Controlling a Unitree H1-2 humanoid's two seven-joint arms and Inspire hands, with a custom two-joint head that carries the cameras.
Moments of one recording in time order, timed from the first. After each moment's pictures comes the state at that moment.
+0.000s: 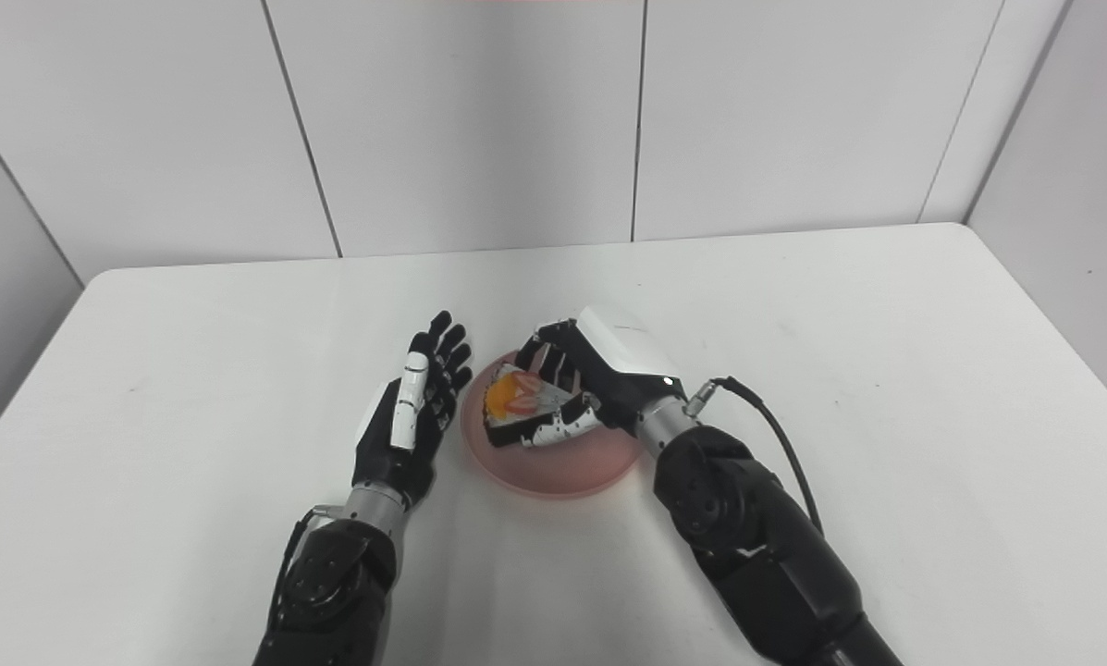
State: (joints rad) left arm -0.35 -0.09 -0.03 0.33 -0.11 -0.09 -0.12; right arm -0.50 -0.23 0.38 0.10 -0.62 0.17 0.14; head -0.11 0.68
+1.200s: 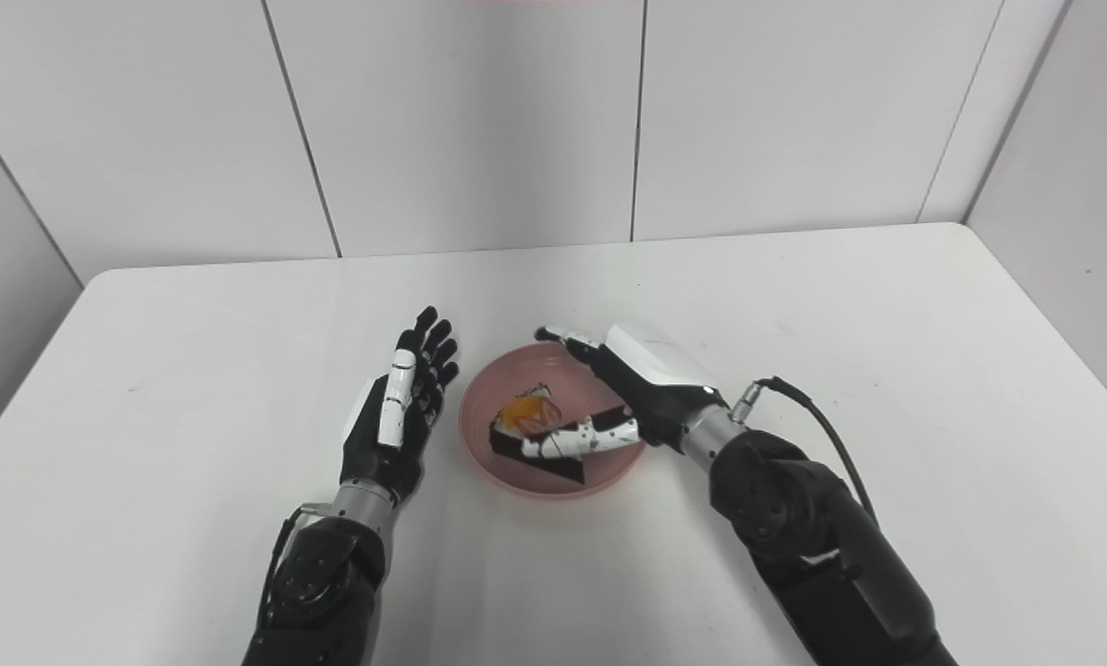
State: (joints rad) left arm -0.37 -0.08 -0.02 0.36 -0.11 -0.10 -0.12; right arm -0.45 -0.34 0.33 -0.08 -0.60 0.23 0.39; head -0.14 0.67
